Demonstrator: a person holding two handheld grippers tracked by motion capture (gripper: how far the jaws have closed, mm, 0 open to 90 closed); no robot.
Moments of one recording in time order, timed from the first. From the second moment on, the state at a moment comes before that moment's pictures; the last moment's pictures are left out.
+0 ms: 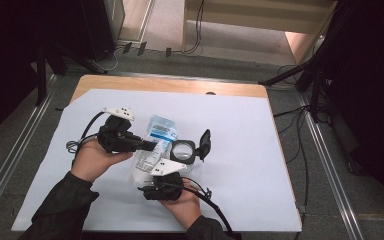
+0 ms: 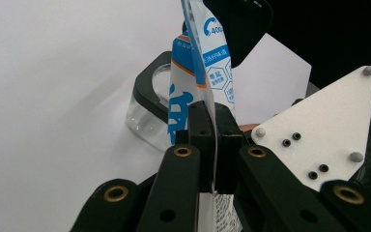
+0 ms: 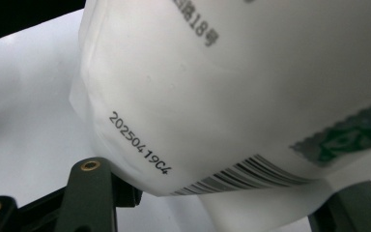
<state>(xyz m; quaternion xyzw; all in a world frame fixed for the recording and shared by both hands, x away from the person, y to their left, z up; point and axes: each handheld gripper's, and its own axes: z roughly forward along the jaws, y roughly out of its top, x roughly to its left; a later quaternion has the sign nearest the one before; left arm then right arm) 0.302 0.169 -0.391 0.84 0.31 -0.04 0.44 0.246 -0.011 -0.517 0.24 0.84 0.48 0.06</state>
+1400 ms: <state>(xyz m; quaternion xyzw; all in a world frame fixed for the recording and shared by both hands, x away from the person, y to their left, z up) 0.302 0.164 -0.397 0.85 0.32 -0.05 0.42 0.239 -0.022 -0.520 0.27 0.82 0.50 0.04</state>
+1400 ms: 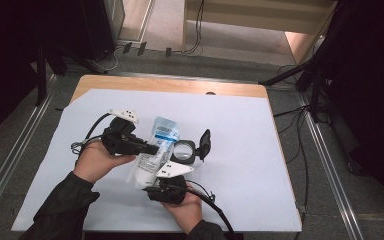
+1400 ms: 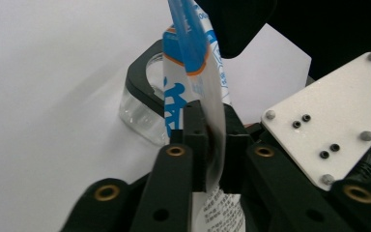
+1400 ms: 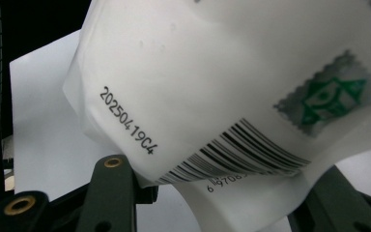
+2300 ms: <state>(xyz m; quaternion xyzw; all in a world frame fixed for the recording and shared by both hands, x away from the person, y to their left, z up) 0.308 0.147 -0.408 0.84 0.33 -0.06 0.42 0.235 -0.021 -0.520 0.29 0.81 0.51 0.01</state>
